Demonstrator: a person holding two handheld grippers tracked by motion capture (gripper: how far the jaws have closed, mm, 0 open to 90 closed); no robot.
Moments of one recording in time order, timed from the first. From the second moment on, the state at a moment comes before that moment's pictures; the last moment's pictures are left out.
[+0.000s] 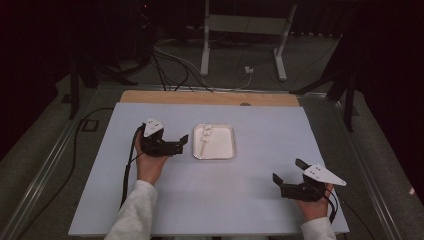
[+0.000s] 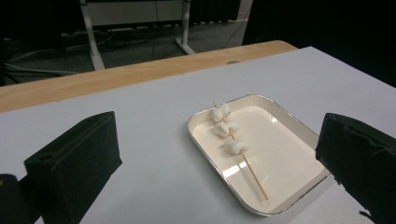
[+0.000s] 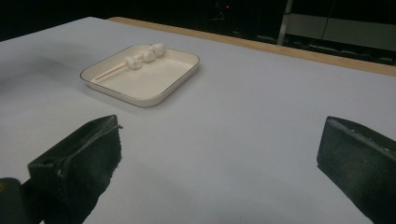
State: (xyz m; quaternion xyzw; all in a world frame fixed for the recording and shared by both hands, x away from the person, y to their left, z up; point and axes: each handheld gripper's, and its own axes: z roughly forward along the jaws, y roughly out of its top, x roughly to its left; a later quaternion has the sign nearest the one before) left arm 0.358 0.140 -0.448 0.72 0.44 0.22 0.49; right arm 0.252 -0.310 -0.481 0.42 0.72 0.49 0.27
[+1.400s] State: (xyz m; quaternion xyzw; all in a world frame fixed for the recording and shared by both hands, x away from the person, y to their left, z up) left arm 0.390 0.091 -0.490 0.75 0.44 0.15 0.46; right arm 0.253 -0.310 -0.484 0.42 0.72 0.48 0.27
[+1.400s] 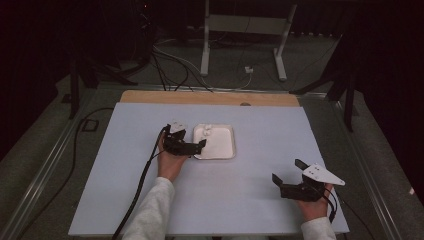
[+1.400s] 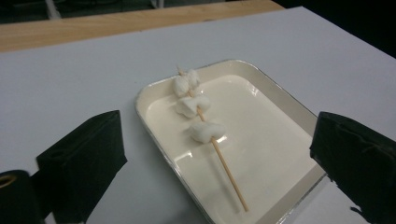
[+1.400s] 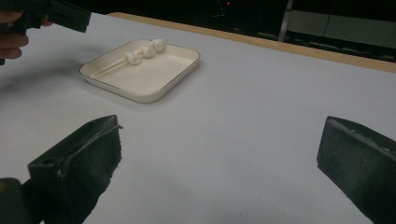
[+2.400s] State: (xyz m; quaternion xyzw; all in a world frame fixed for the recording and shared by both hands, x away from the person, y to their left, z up) left arm 0.398 0.056 -0.518 0.82 0.44 0.11 0.36; right arm 0.254 -0.309 -0.485 0.42 0.73 0.48 0.27
